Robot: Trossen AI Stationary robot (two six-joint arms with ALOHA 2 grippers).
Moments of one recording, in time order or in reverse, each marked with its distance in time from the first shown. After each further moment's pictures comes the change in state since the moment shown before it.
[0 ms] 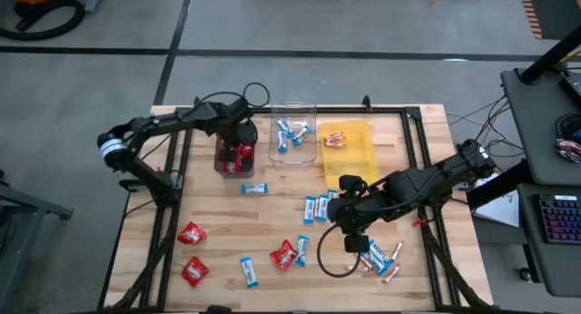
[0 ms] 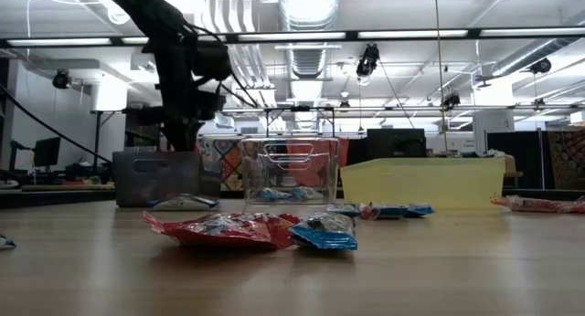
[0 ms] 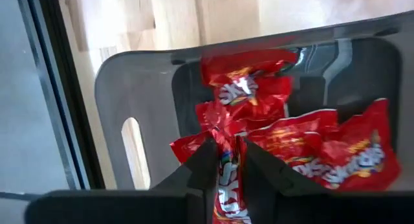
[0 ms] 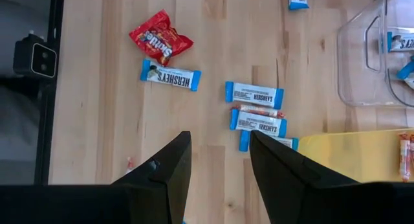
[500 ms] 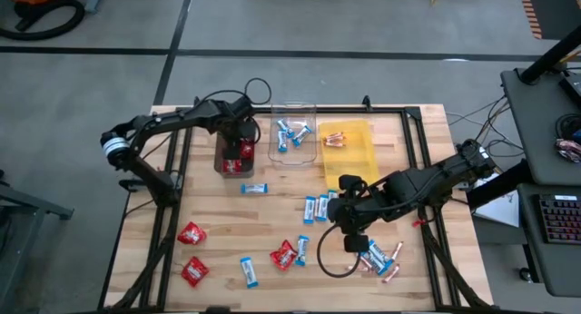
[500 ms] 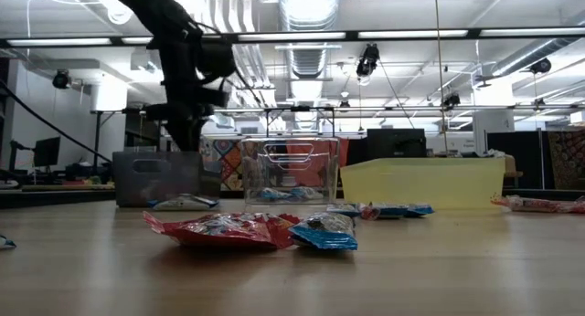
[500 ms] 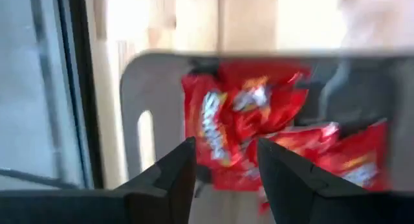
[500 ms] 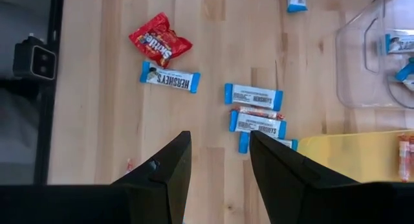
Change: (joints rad) left arm -0.014 0.005 0.052 -0.039 -0.007 -0.146; right arm 0.000 0.000 0.000 0.006 0.012 -0.002
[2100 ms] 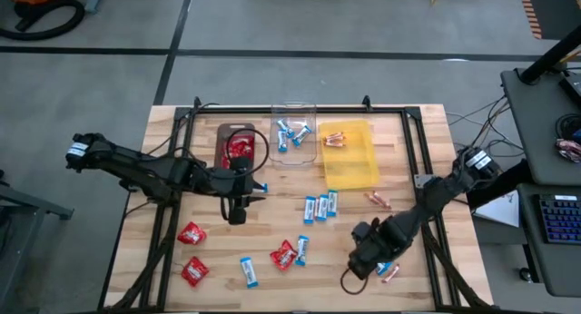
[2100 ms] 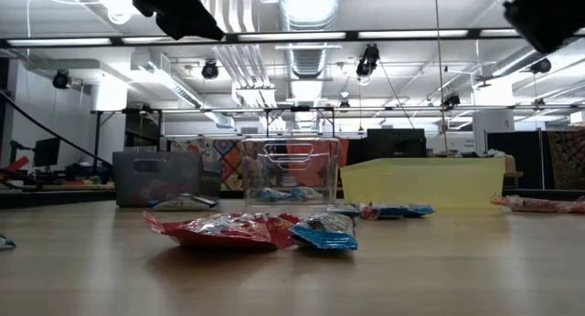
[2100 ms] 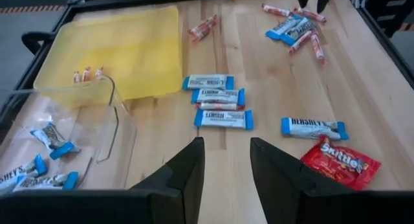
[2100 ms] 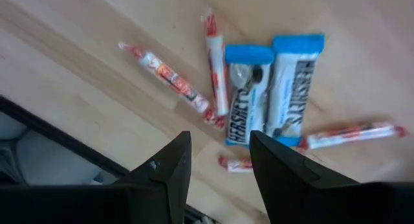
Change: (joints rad) left arm -0.818 -0.388 -0.213 0.495 -0.088 -0.659; right arm 0.218 0.019 -0.580 0.306 -0.384 1.222
